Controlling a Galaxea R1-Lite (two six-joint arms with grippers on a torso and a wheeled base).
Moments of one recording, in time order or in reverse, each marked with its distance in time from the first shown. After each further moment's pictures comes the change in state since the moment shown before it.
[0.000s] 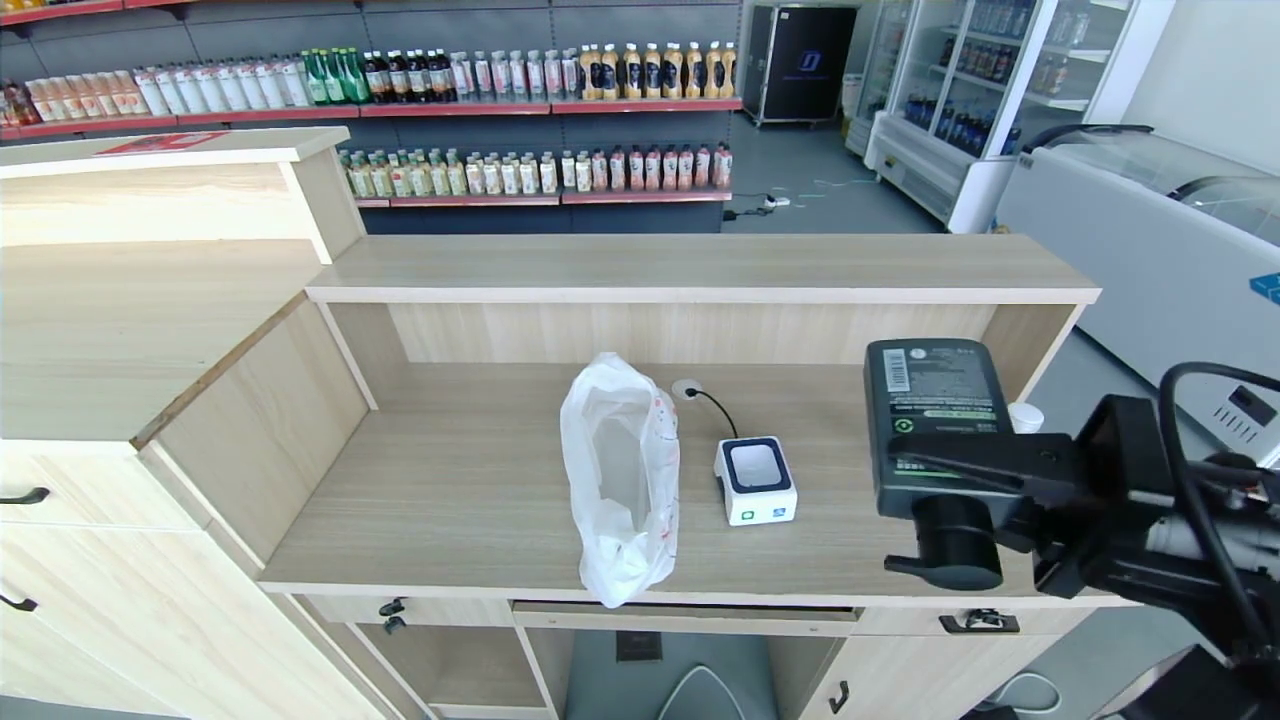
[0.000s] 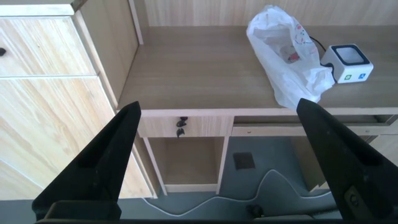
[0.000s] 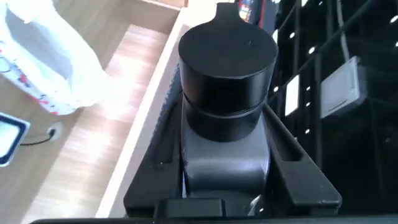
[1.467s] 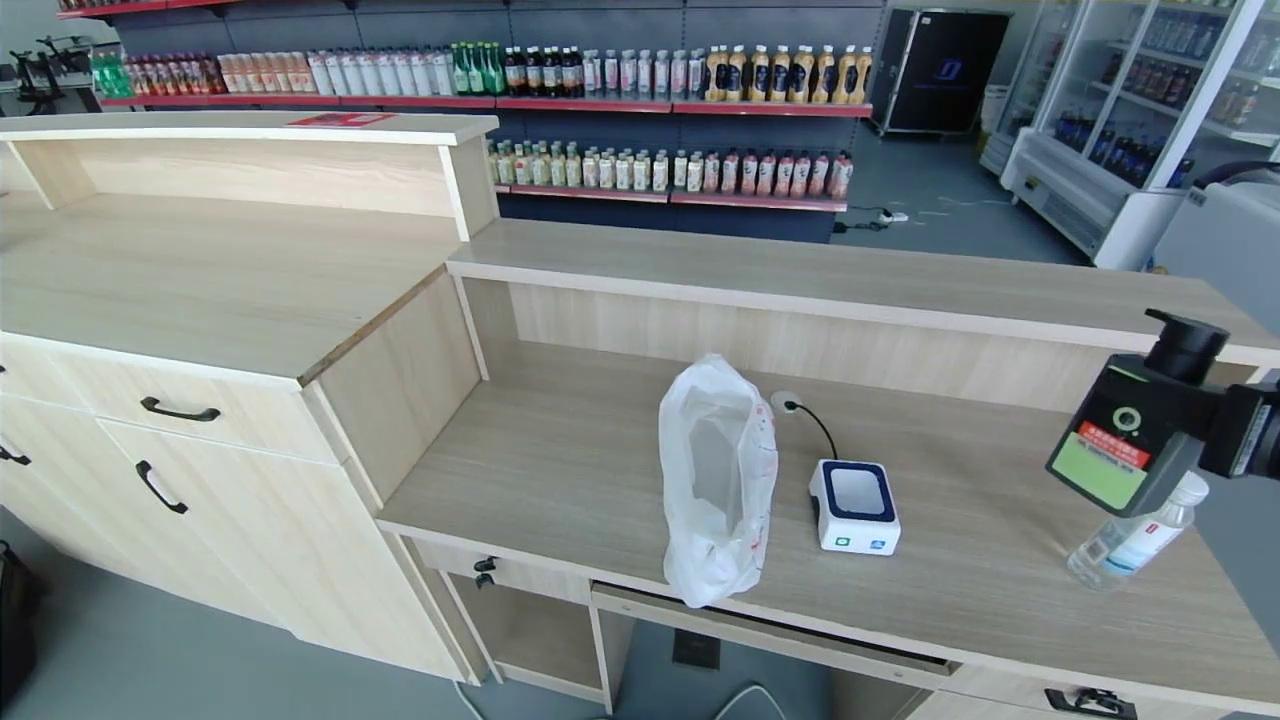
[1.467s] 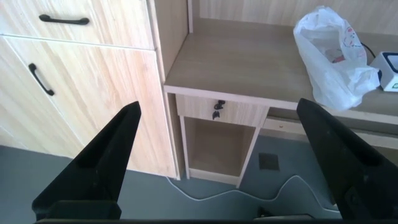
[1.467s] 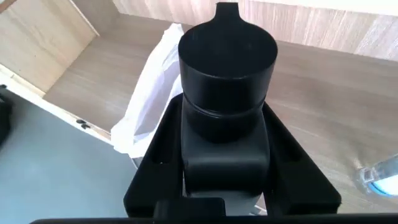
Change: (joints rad) left arm 0.000 0.000 0.000 0.000 0.000 0.000; right arm -0.557 -0.026 -0.091 0.211 -0.220 2.065
